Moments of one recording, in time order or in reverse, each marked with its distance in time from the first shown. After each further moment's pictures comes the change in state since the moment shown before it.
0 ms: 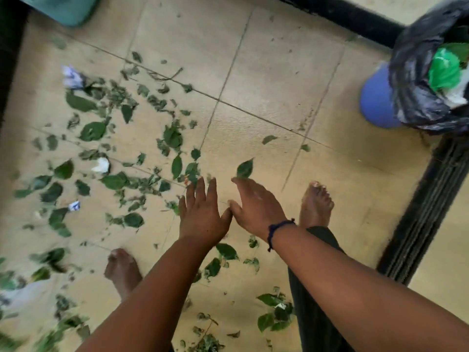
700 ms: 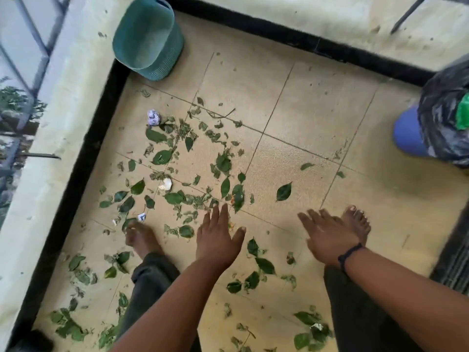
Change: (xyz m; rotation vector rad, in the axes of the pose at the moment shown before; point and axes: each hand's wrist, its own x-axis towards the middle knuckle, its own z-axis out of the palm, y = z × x) left_hand -0.066 -0.055 -0.079 -0.166 -0.006 -0.127; right_hand -0.048 0.002 -0.056 -0.511 -0.337 0.055
